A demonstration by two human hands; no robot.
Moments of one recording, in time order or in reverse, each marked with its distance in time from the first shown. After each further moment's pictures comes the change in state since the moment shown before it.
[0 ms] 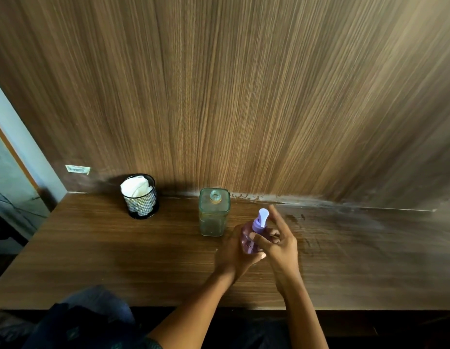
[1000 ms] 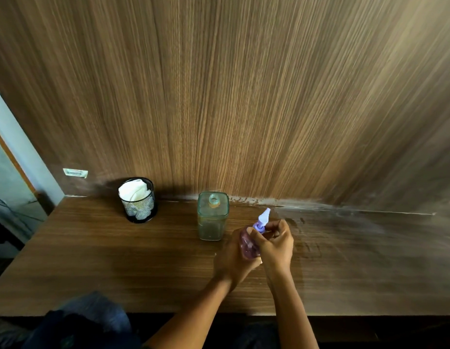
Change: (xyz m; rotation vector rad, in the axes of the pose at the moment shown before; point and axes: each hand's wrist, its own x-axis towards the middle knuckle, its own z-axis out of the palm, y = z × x) left_hand -0.002 -0.001 0.000 -0.057 0.024 0.014; right_hand 0.014 0.006 0.014 -0.129 0.217 0.002
